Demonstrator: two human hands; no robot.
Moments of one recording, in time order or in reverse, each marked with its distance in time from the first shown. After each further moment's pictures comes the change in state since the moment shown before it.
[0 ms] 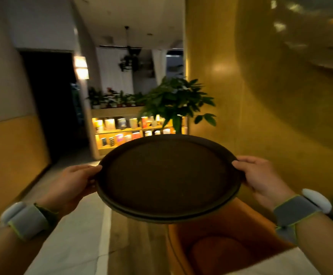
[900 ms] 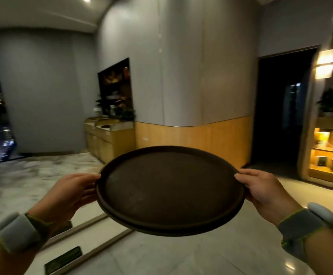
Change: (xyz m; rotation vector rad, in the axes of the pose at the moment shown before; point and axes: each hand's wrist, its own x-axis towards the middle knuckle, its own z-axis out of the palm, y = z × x) left_hand -0.229 -0.026 -0.543 0.009 1.135 -0.053; right_hand -0.242 0.007 0.653 0.076 -1.151 0.067
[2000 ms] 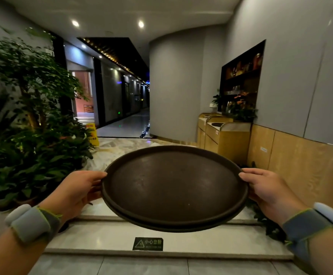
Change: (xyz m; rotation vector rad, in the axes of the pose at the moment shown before) left_hand 0.216 -0.050 -0.140 -0.055 0.683 -0.016; right_hand 0.293 0.026 0.383 0.022 -0.662 0.003
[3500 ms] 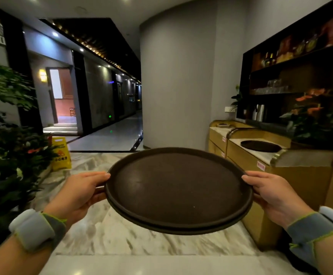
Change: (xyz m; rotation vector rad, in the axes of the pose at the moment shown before) left_hand 1.116 -0.017 0.272 -0.059 0.039 0.066; right_hand 1.066 0.030 0.399 0.108 0.046 0.099
